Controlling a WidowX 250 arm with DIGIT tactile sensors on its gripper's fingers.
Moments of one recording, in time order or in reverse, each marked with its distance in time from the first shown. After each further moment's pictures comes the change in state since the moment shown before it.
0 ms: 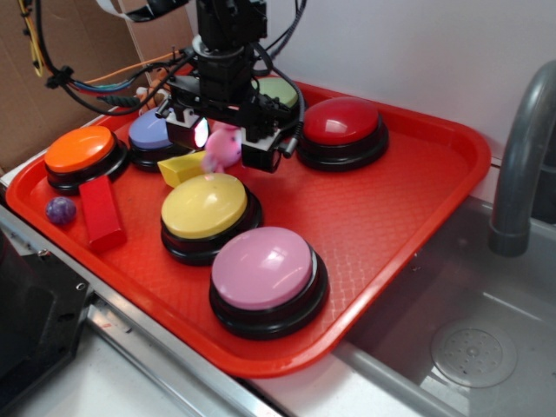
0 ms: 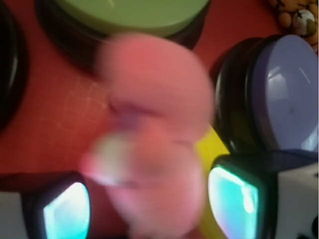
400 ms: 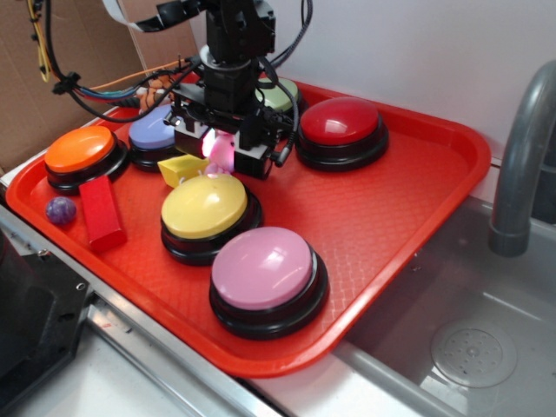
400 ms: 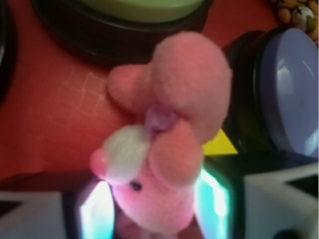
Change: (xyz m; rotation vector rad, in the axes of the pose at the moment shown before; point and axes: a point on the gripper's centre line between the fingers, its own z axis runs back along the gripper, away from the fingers) arm 0.000 0.002 -0.009 0.019 0.017 0.004
